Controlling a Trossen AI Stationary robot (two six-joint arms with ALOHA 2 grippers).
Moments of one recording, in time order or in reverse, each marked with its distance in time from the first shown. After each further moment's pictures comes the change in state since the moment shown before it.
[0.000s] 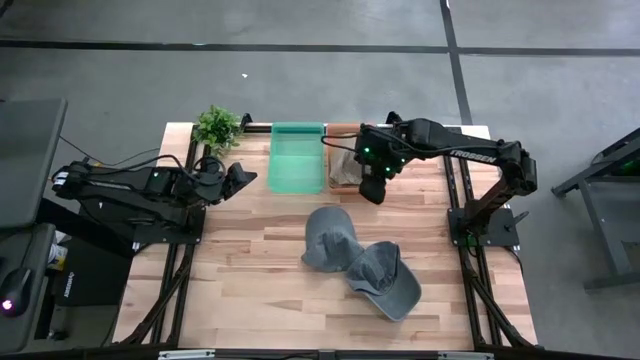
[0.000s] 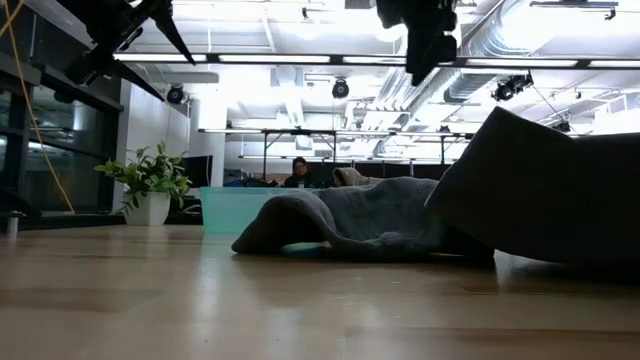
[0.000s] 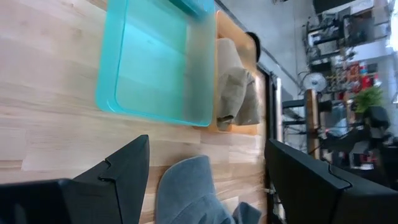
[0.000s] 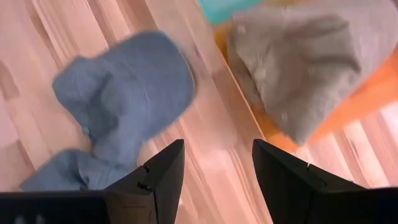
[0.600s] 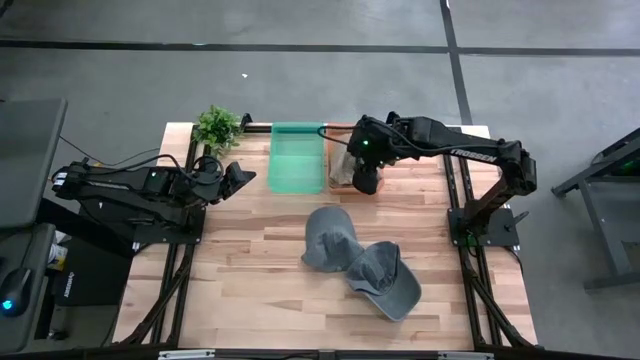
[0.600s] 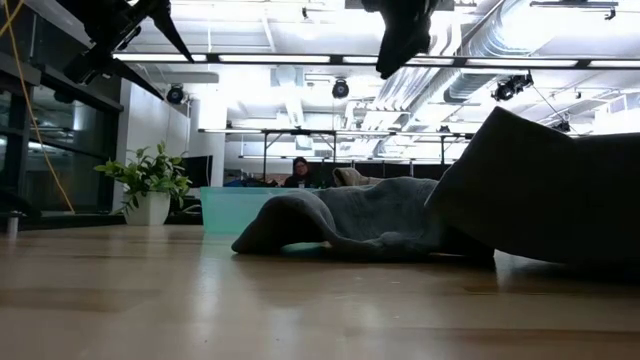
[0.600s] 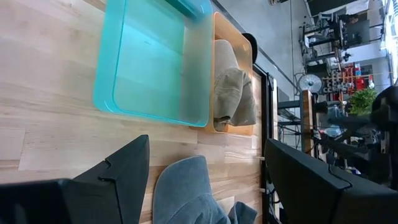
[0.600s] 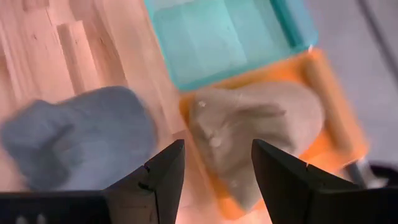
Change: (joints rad) left arm 0.000 -0.025 -0.002 -0.001 -0.009 -0.003; right arm -0.015 -0.001 0.013 0.195 0.157 -0.160
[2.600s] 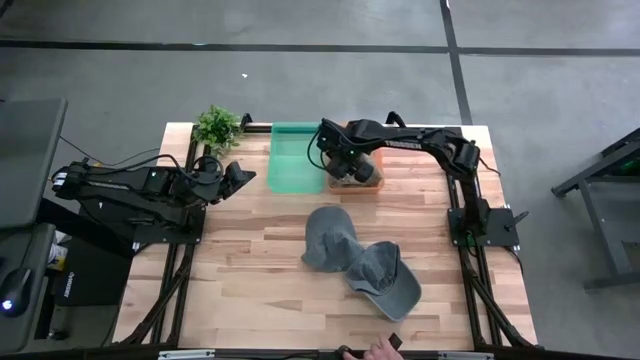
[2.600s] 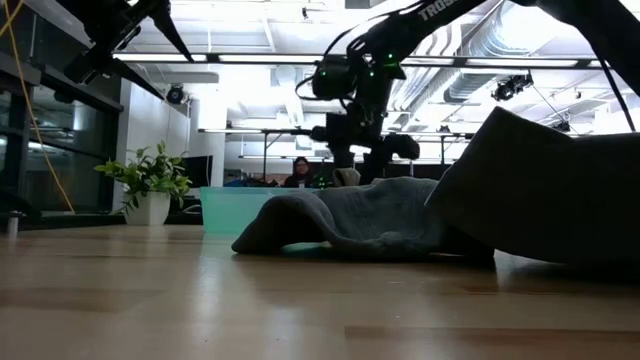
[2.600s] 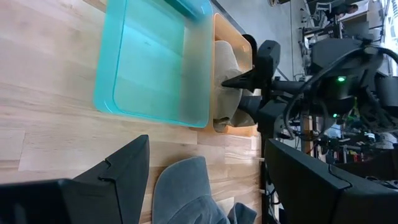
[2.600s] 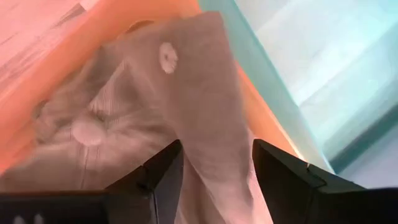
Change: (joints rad) left arm 0.000 0.000 0.000 -0.001 -0.005 -0.004; right arm -0.189 0.451 0.000 0.225 -0.081 -1.420
